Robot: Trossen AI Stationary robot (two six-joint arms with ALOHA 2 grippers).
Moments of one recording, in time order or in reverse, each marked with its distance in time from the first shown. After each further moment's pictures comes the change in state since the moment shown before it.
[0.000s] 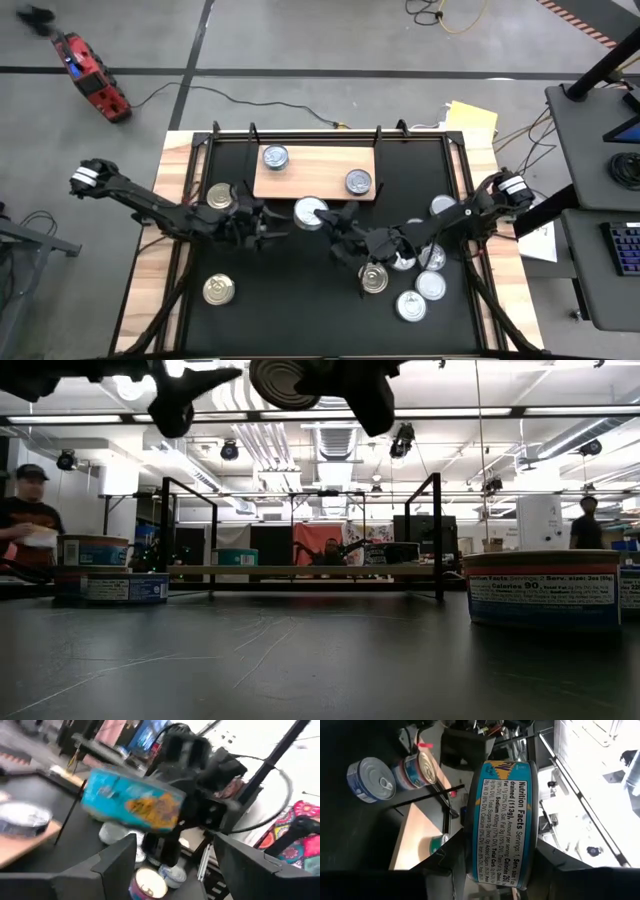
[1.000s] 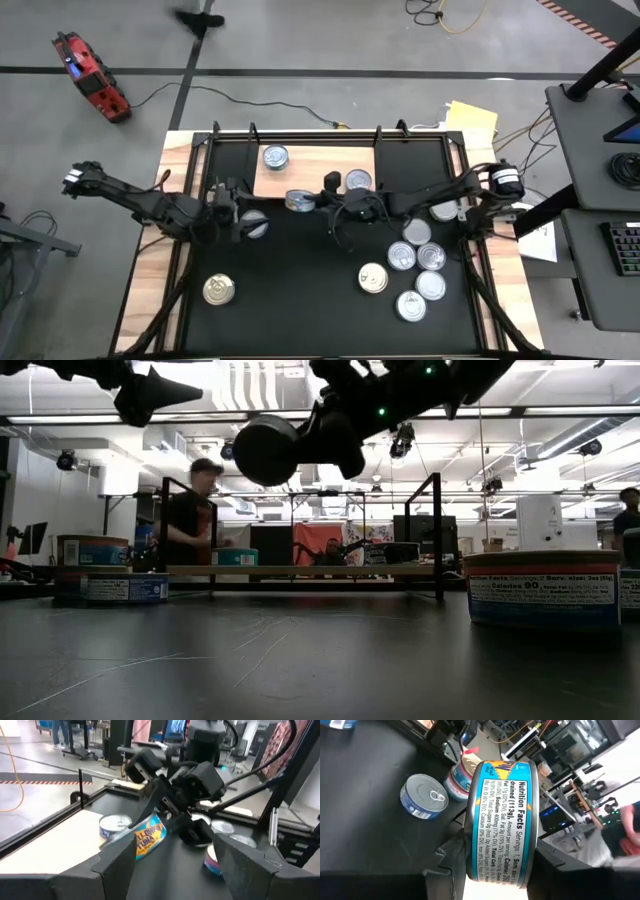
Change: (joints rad) left arm 0.001 -0.352 0.066 -0.631 -0.158 0.276; right arm -0.300 0.040 0.006 -0.171 -0.549 0.490
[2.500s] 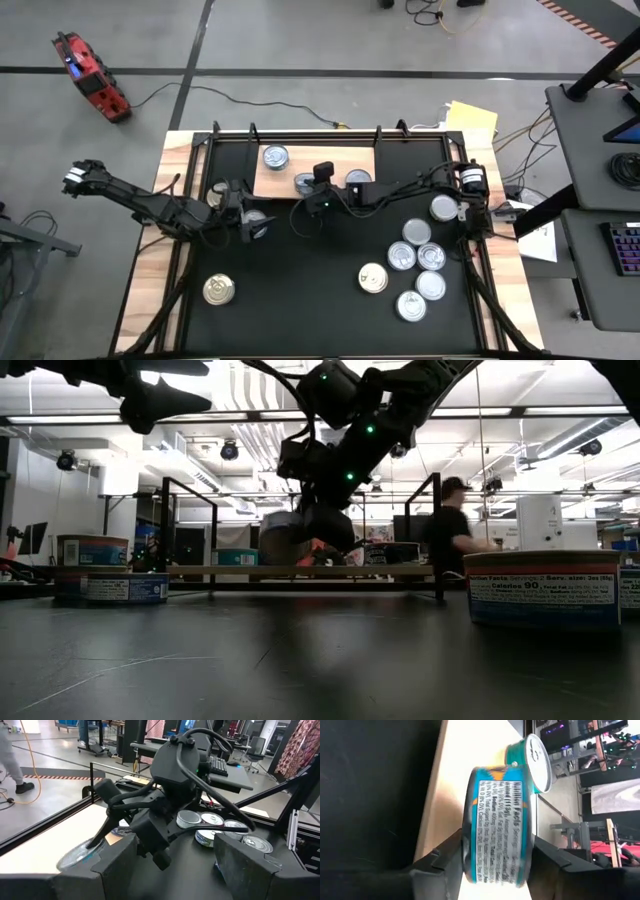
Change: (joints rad) left arm -0.003 0.097 -0.002 0.067 -0.076 -0.034; right arm -0.093 0.238 0.261 -0.440 0.249 0.016
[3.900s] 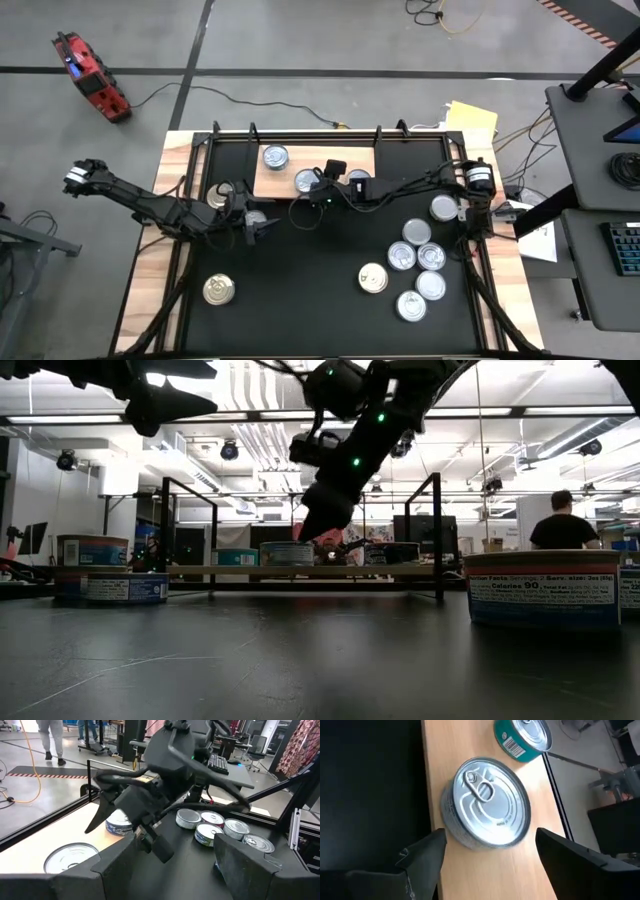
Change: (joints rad) left arm 0.000 0.060 0.000 0.055 -0.002 -0.003; right arm -0.007 -0.063 0.000 -0.153 -0.046 0.411
